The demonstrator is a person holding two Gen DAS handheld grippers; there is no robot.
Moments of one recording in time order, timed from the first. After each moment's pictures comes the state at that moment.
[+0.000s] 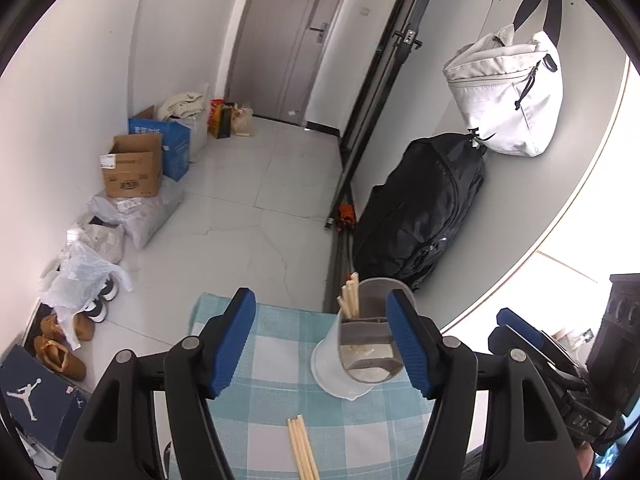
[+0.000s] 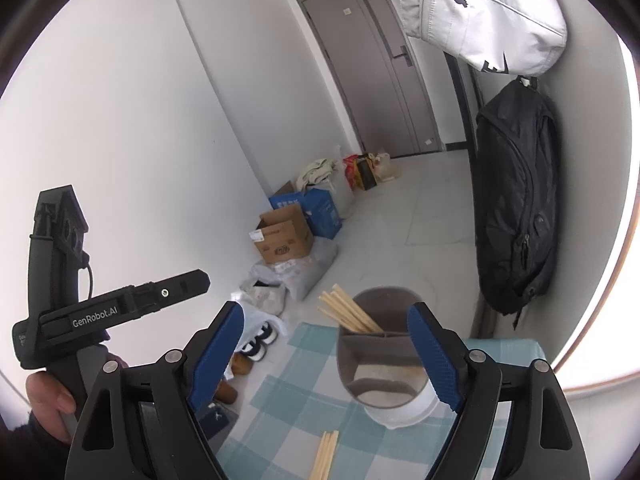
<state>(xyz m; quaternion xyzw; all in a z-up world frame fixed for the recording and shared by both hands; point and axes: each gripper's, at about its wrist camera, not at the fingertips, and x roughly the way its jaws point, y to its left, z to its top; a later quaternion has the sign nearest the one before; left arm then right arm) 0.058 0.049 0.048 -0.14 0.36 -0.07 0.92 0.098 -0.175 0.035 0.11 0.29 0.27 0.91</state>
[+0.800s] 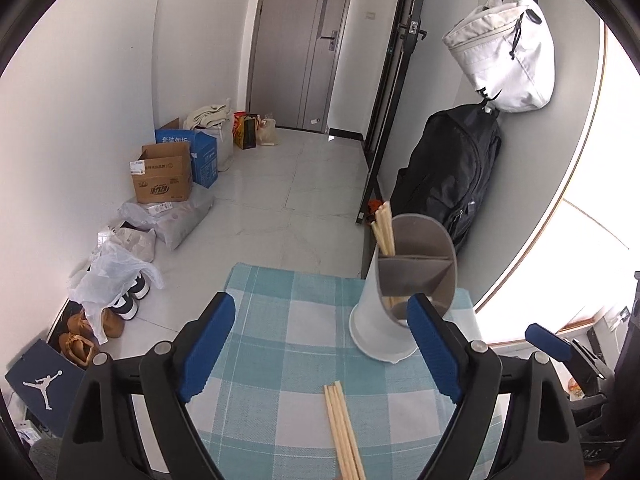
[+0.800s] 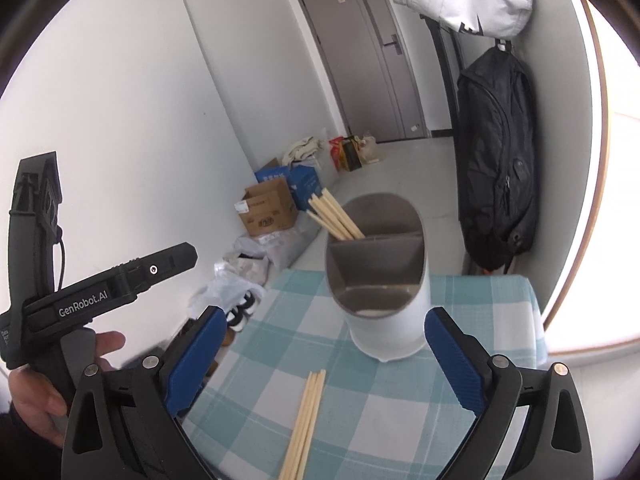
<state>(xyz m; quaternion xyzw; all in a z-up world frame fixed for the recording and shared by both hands) 0.005 0.041 -0.010 -0.09 0.34 -0.02 0.94 0.037 -0.168 -0.042 0.07 0.31 0.25 0.91</state>
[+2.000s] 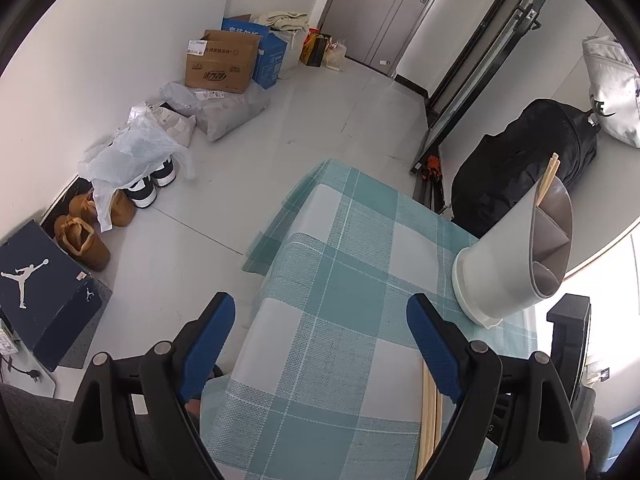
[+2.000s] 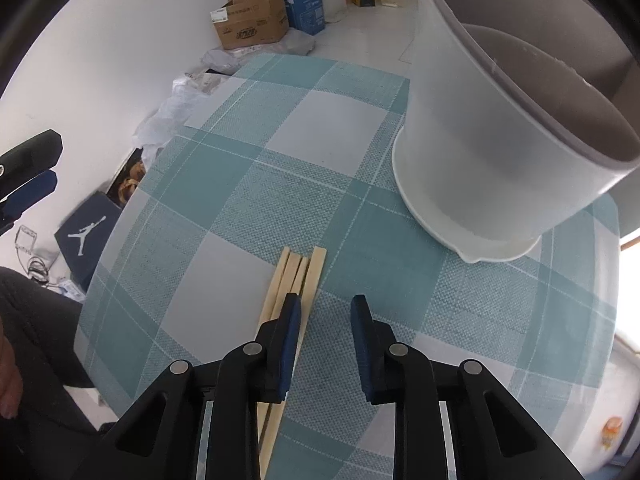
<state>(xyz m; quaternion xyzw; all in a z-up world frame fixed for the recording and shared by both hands) 0.020 0.126 -0.105 -0.21 0.45 0.04 0.87 0.100 -0.050 -0.193 -0.12 0.56 0.22 0.79</state>
